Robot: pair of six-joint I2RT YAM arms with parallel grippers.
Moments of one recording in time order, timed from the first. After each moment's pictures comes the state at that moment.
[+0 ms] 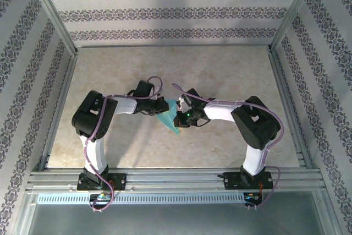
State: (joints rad) left arm -0.37 1.94 0.98 0.06 0.59 -0.64; right arm 0.64 1.84 0.95 -0.25 -0.50 0.55
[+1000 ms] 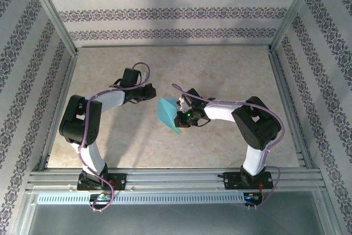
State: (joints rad) left arm -0.27 1.79 1.04 -0.11 0.47 -0.47; right arm 0.64 1.83 0.95 -0.27 -0.49 0.54
